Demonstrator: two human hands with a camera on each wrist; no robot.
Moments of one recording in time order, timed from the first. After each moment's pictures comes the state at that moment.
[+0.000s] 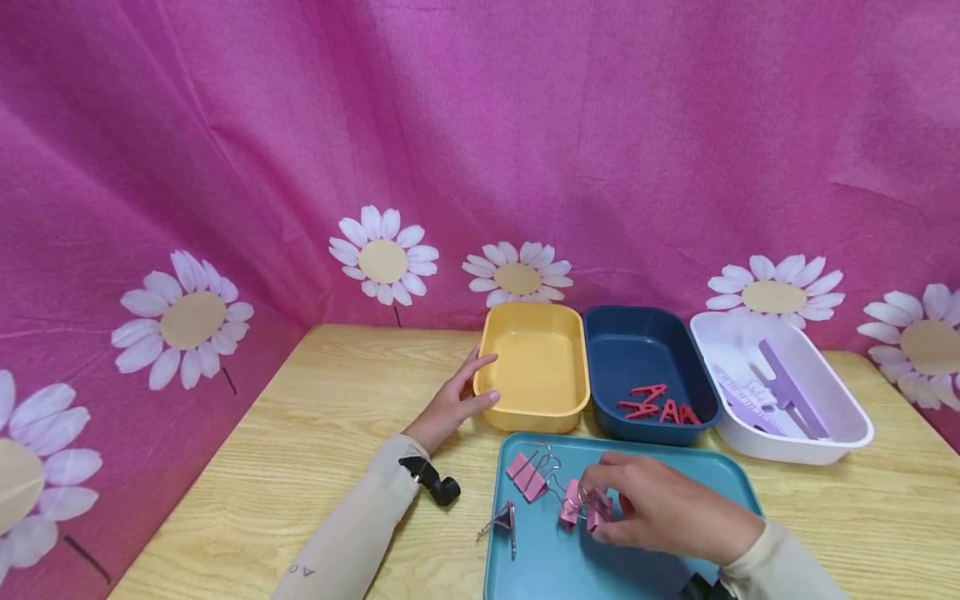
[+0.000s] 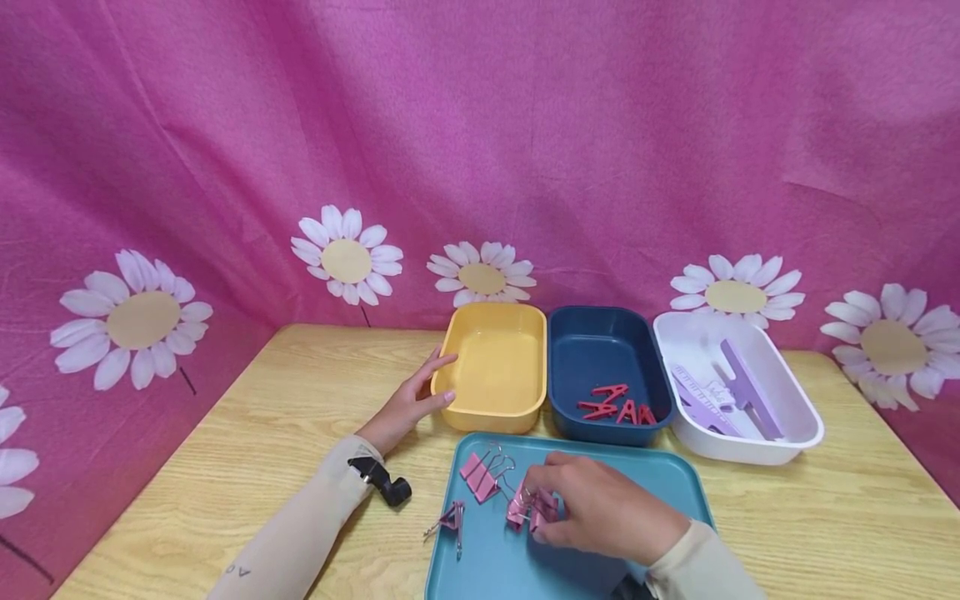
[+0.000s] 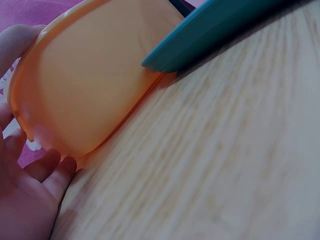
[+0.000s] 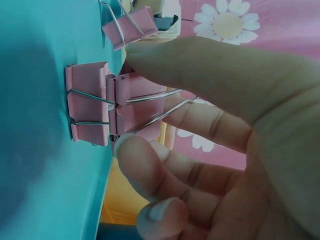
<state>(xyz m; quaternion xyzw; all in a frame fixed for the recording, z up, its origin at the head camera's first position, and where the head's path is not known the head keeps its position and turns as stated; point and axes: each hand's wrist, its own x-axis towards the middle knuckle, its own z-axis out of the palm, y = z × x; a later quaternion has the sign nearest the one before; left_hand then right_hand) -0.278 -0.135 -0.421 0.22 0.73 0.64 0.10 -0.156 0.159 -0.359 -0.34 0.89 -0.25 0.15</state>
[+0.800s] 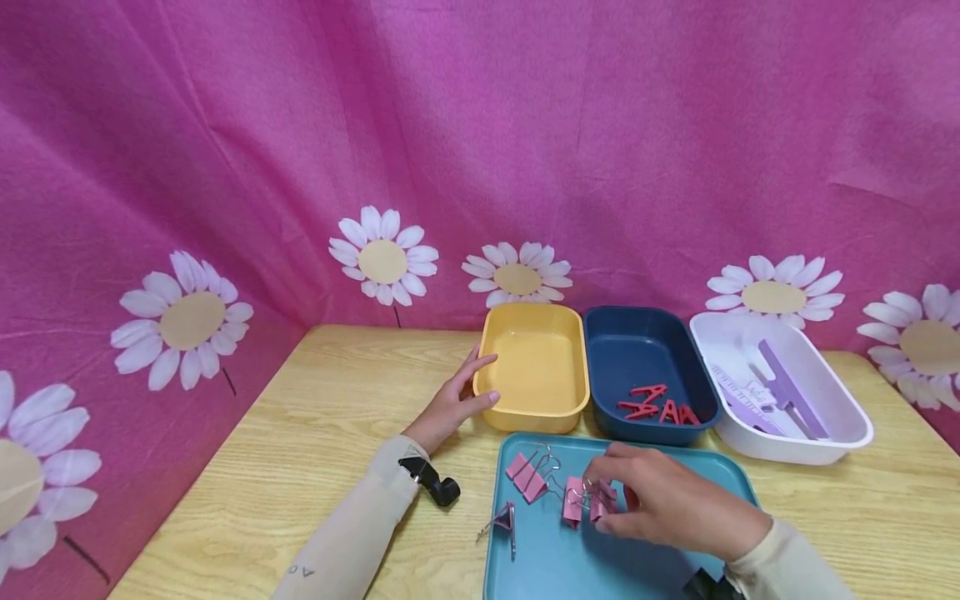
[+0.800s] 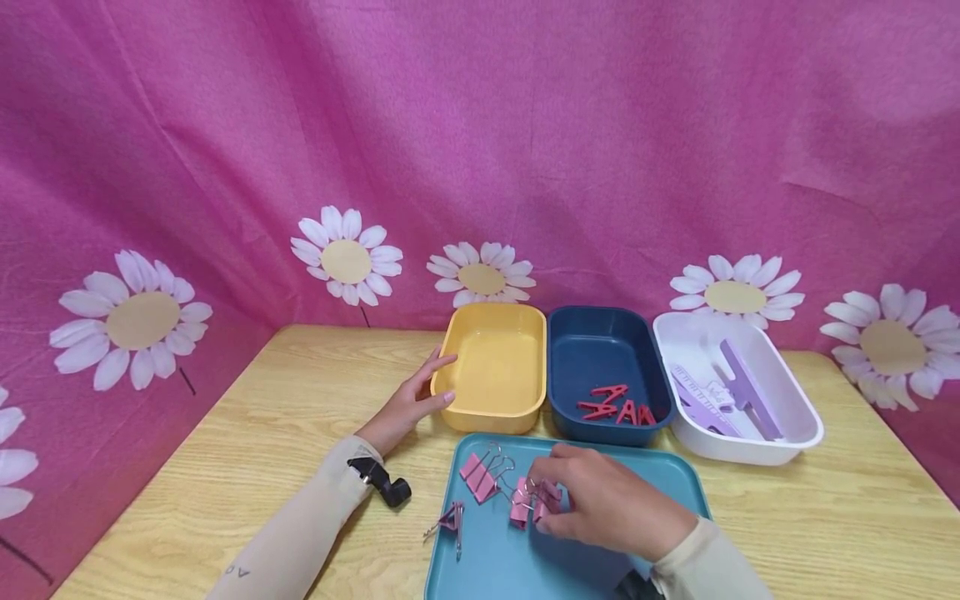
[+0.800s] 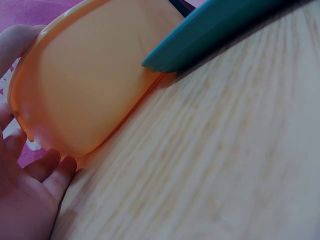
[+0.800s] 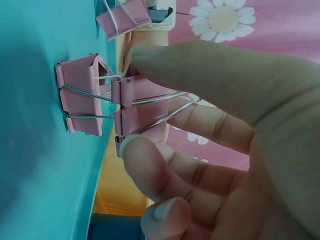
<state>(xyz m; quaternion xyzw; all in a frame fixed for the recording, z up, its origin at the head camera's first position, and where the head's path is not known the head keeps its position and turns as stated) -0.284 -0.136 -0.429 0.22 0.74 0.63 0.10 -0.158 0.163 -0.353 -0.32 0.90 -0.26 0.14</state>
